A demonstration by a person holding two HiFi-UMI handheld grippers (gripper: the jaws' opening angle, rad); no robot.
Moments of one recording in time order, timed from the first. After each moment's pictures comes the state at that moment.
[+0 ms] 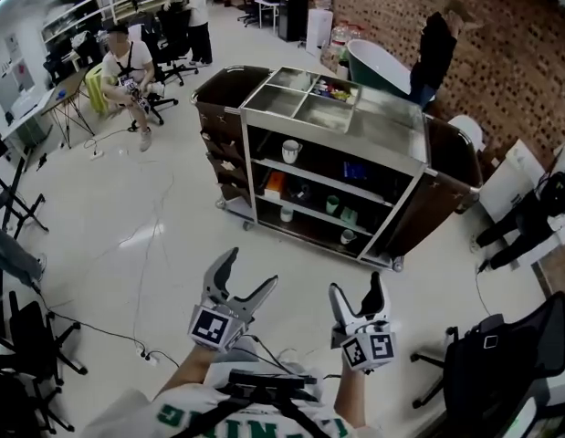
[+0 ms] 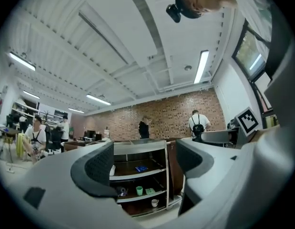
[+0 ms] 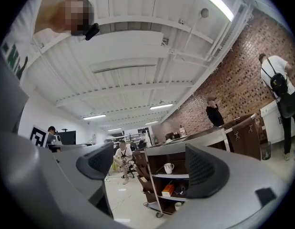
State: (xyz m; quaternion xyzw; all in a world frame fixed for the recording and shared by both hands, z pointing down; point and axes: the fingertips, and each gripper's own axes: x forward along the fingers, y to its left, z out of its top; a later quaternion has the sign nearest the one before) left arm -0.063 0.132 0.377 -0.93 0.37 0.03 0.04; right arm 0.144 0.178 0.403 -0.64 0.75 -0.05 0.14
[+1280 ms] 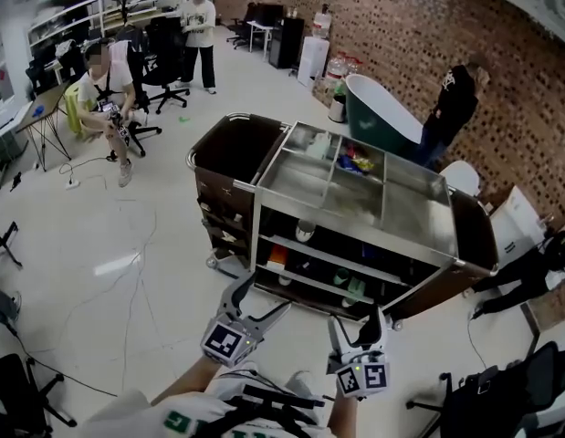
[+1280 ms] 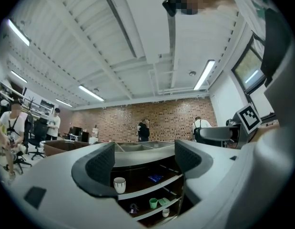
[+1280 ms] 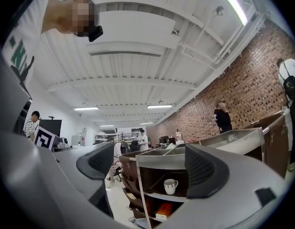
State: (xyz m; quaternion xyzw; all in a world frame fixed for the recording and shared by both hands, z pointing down) left arm -0.096 -0.180 0.395 -0.95 0.30 0.05 0.02; right arm 0.074 -0.109 0.388 -0.68 0.73 0.00 0.11
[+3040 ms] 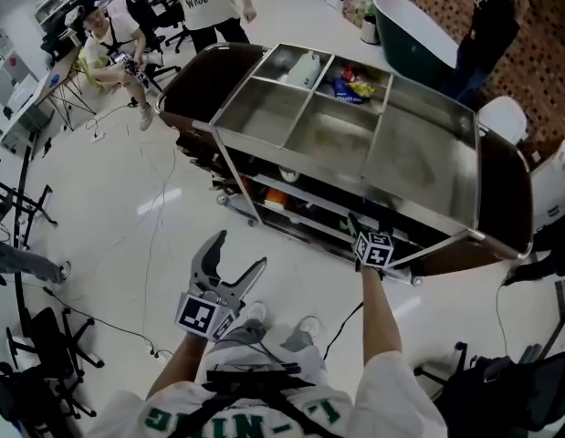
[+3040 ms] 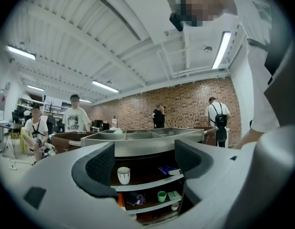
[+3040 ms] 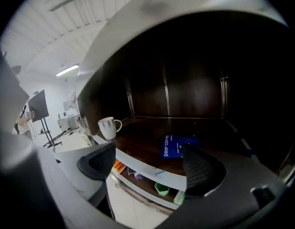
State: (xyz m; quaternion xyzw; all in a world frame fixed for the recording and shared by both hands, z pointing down) left arm 0.020 -0.202 0.425 -0.91 0.42 -0.03 -0.01; right arm 0.341 -0.334 0.722 -0.65 0.72 -0.22 -0.12
